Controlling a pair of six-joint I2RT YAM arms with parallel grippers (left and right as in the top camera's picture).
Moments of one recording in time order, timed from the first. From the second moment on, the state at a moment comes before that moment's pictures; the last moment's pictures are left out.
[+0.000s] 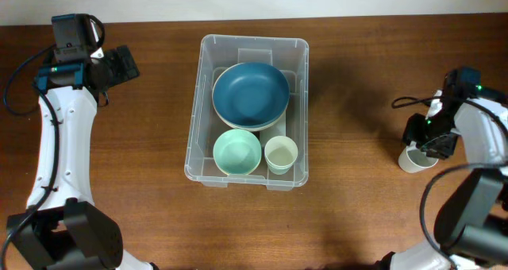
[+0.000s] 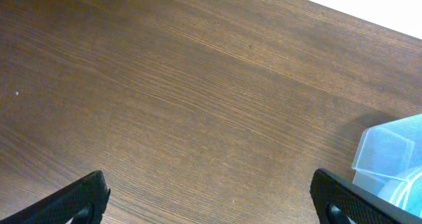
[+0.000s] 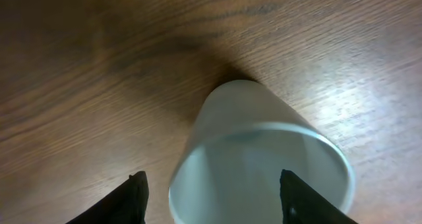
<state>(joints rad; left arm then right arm) 0.15 1.74 1.64 -0.81 -0.11 -0.19 -0.38 1.79 1.33 -1.09 -0.02 0.10</state>
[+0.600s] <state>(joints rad) 0.15 1.74 1.64 -0.81 -0.11 -0.19 -0.38 1.84 1.23 -0.94 -0.01 0.10</state>
